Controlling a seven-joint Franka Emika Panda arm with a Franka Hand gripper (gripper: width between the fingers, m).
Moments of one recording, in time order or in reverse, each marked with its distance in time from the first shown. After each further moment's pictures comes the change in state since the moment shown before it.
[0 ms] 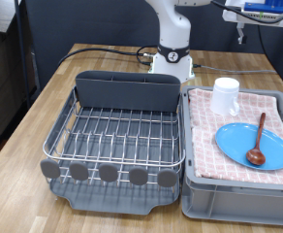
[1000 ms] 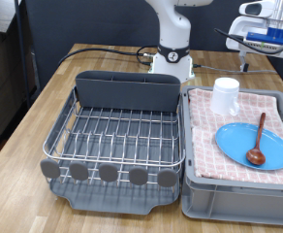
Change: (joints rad) arm -0.023 0.172 0.055 -0.045 -0.214 0.249 0.250
